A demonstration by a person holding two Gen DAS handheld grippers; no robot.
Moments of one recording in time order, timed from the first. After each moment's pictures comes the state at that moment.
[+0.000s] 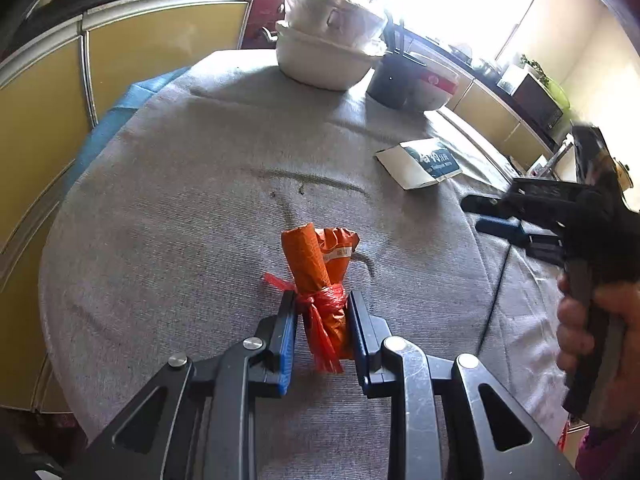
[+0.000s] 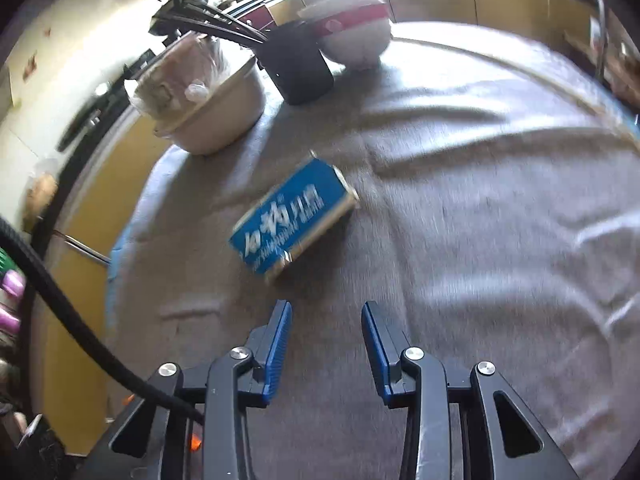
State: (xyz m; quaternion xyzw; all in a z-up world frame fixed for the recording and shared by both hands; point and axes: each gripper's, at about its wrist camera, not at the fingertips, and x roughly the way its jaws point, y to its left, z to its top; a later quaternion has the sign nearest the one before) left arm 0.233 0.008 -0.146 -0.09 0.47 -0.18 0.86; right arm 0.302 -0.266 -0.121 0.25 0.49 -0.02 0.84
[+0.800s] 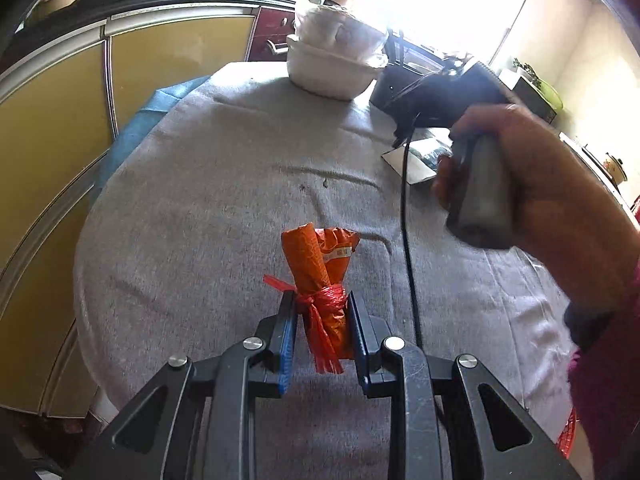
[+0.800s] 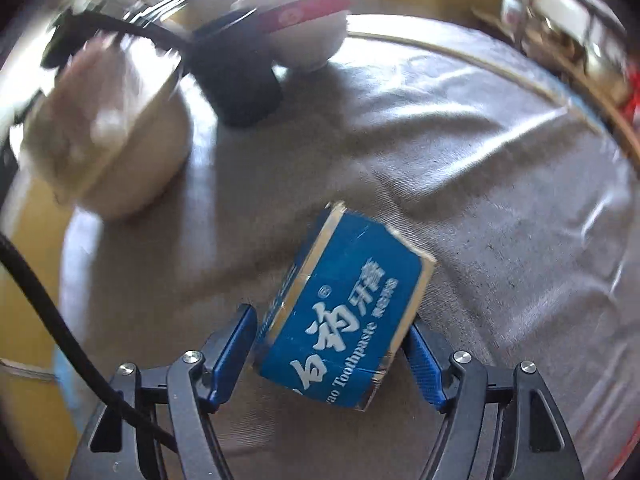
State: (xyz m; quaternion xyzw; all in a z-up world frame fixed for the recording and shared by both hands) left arm 0.205 0.040 -0.143 -0.08 0.45 -0.19 0.87; right arm 0.401 -0.208 -0.125 0.21 0.51 -0.24 0.80
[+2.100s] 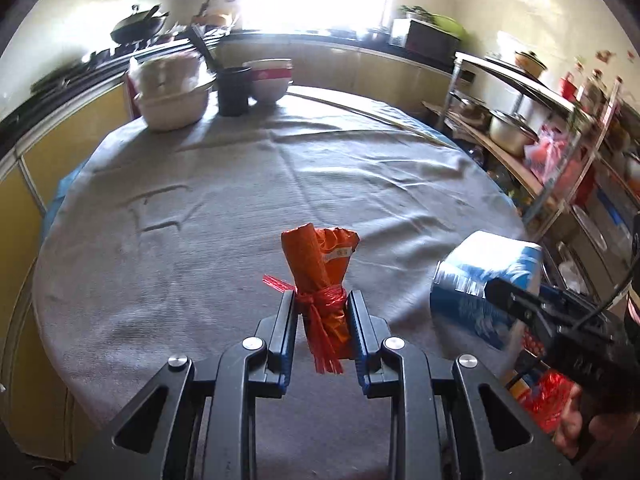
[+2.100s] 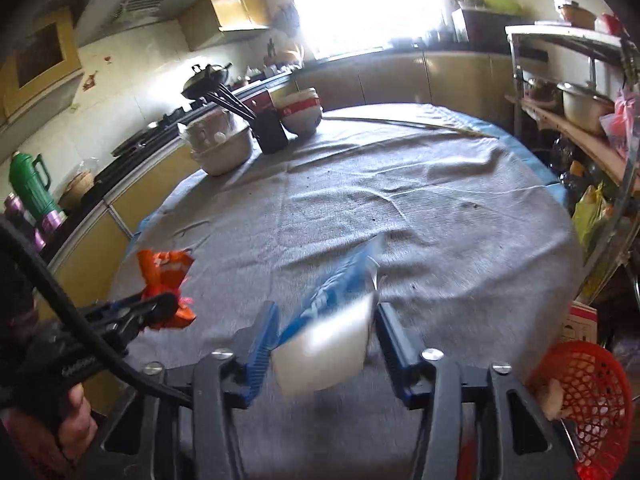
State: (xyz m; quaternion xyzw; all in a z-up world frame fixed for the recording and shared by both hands) left arm 0.072 -0.103 -0.094 0.07 0.40 -0.30 0.86; right arm -0.024 -0.296 -0.085 0.16 0.33 -0.07 0.93
